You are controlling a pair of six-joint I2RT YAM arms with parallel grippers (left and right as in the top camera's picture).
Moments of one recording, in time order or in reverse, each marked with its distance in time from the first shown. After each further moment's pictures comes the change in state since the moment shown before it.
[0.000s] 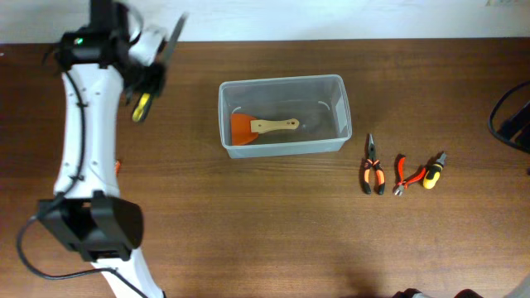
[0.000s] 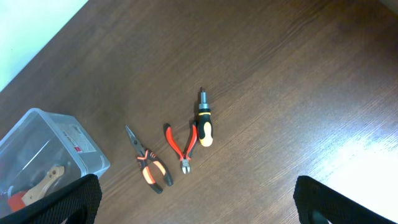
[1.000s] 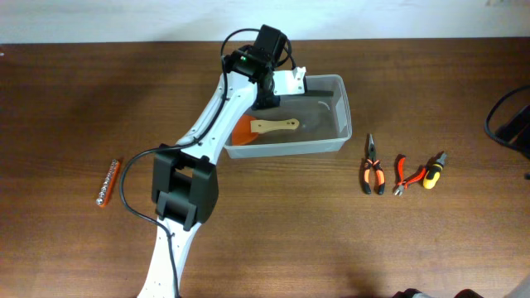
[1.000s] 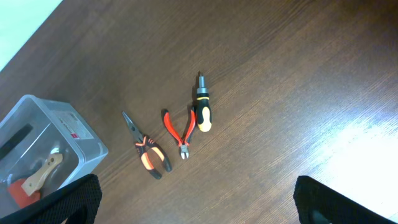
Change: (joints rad) left arm -0.432 0.410 0.082 0.298 -0.117 0.705; right arm 0.000 0.000 0.000 -0.056 -0.003 0.003
